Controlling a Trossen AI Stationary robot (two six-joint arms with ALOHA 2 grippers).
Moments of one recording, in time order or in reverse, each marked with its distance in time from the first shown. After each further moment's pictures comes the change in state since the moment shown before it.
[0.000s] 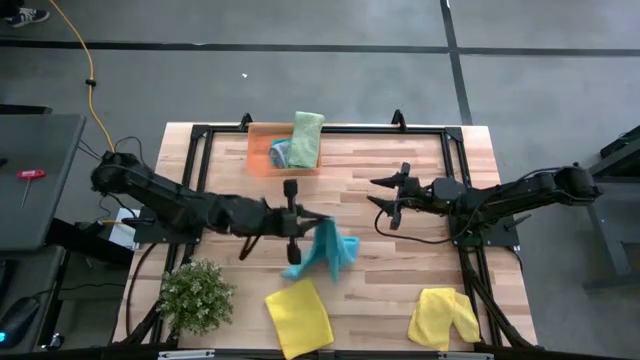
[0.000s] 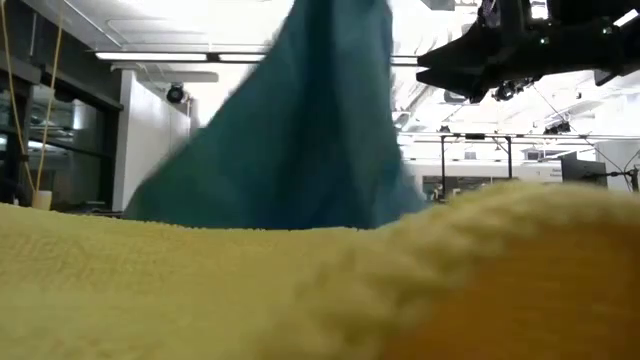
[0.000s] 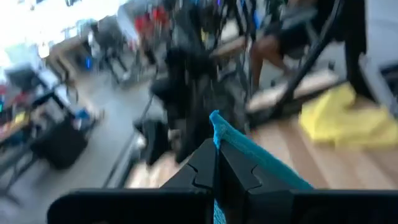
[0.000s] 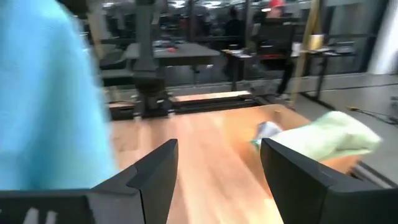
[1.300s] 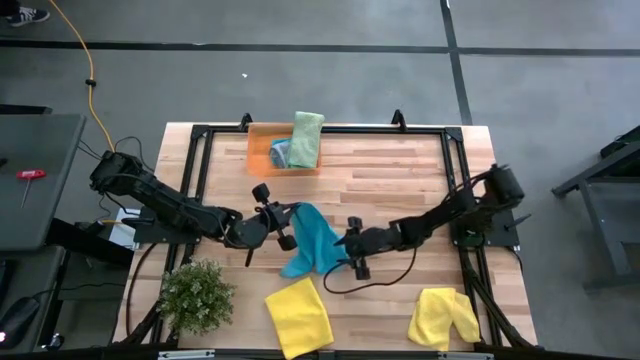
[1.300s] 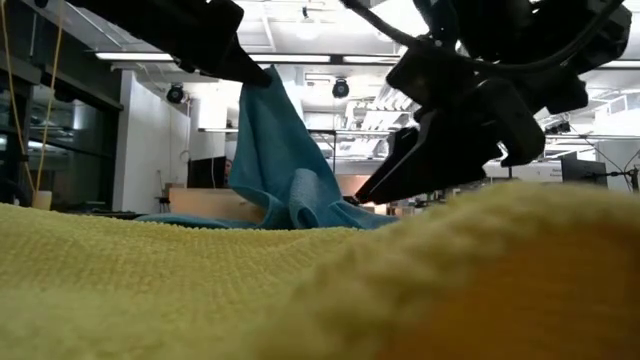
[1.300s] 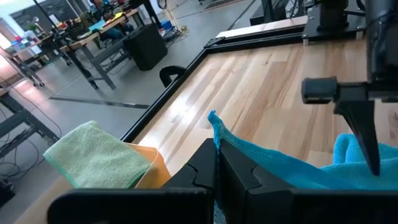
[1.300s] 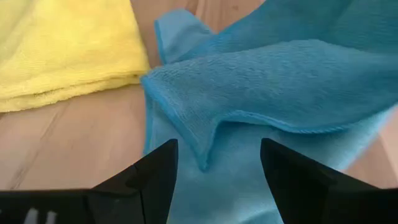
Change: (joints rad) left arm -0.040 -0.007 -0.364 0.032 -0.494 -0.371; right arm 0.270 0.789 0.405 -0.198 -0.094 0.043
